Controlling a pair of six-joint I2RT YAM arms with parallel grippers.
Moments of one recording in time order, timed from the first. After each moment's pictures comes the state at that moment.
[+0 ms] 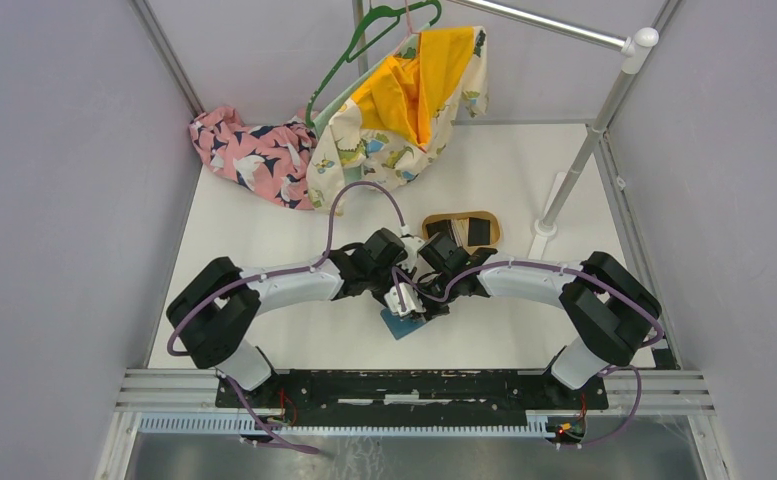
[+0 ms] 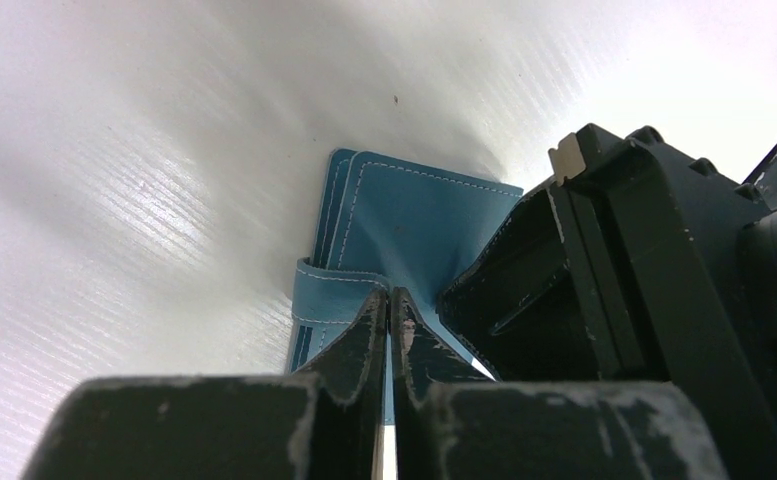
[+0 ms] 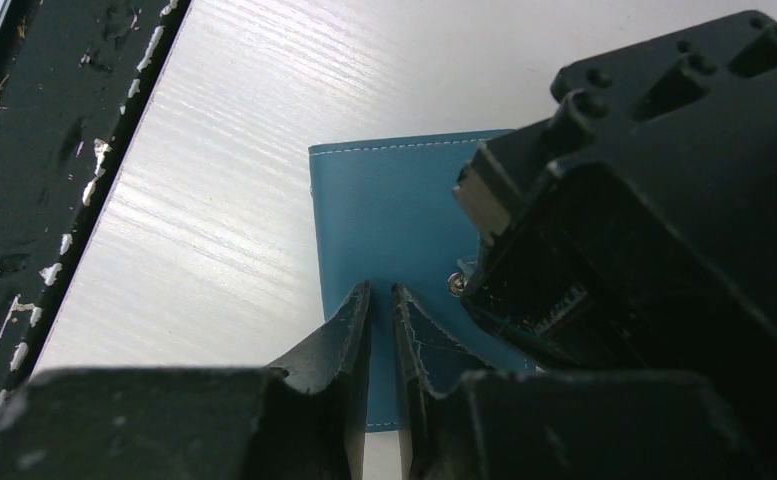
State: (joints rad) left arm -0.88 1.58 0.84 -0.20 0.23 -0.26; right arm 0.82 1.60 0.83 -0.36 -0.66 -1.07
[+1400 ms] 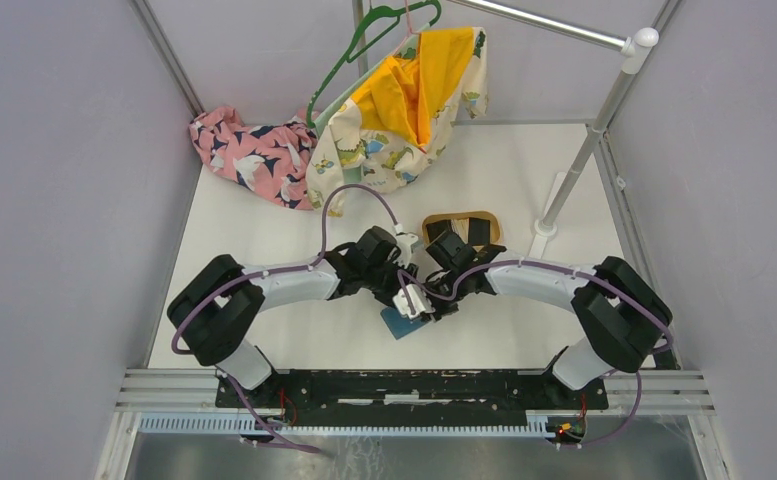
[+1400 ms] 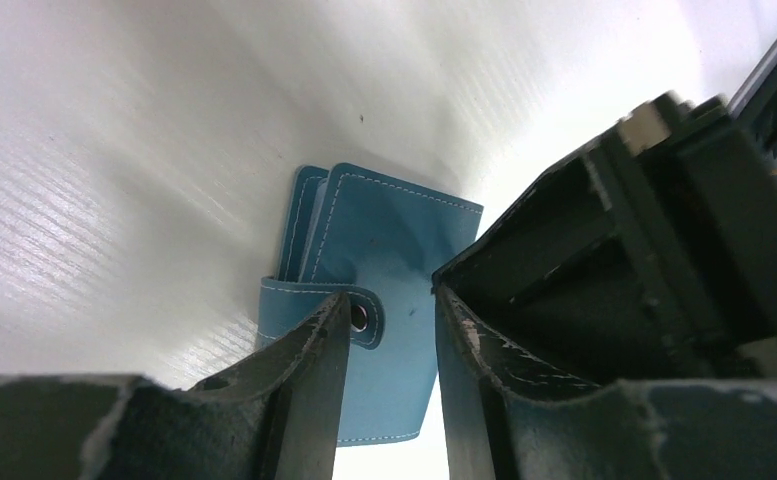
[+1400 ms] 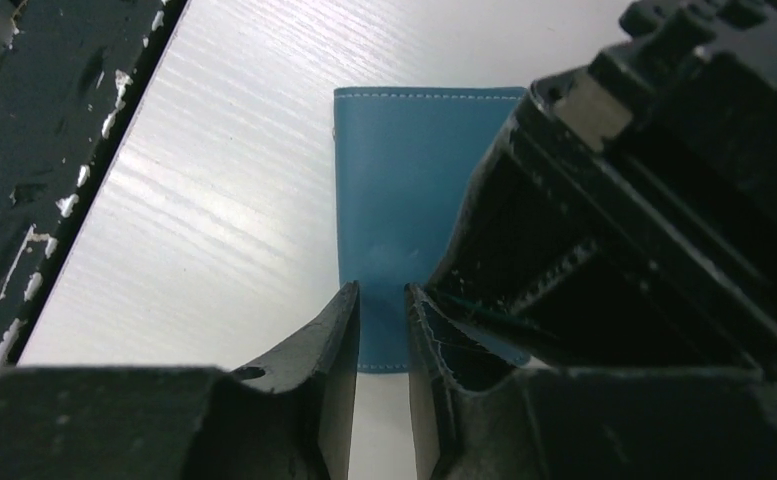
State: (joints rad) left arm -0.84 1.59 0.80 -0.09 0.35 -0.35; right arm 0.80 1.56 0.83 -0.45 -0.66 -1.17
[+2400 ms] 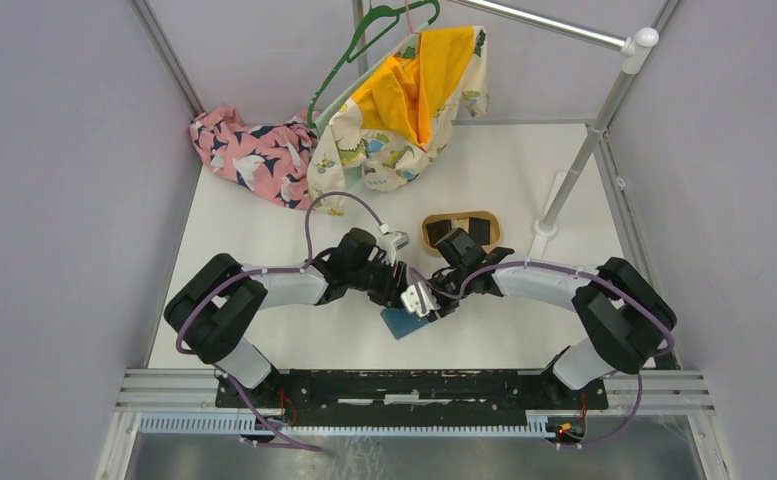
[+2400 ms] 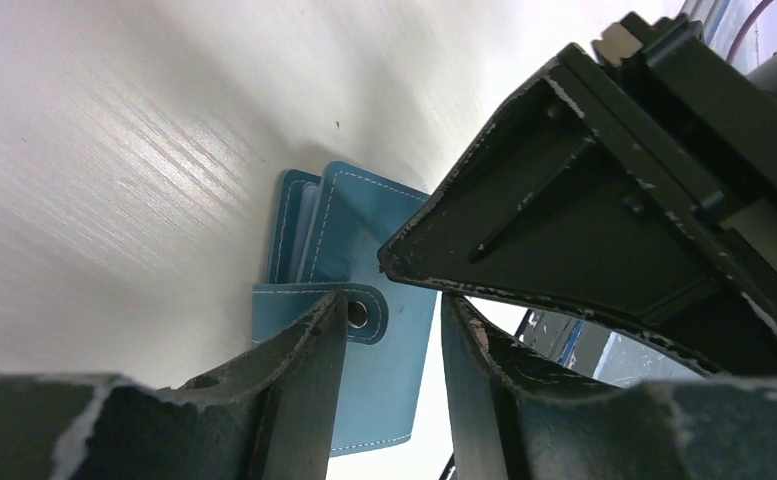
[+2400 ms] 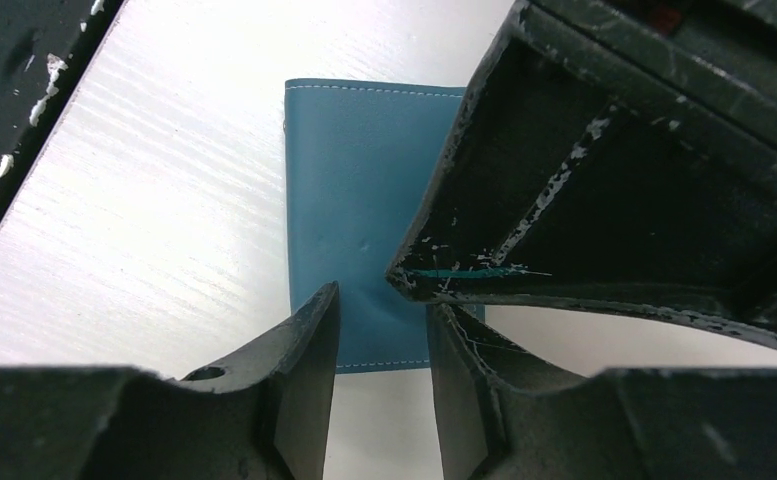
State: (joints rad) left arm -0.73 1.59 0.64 0.19 0.56 -0.43; right arm 0.75 1.52 0.76 -0.32 -0.71 -1.25
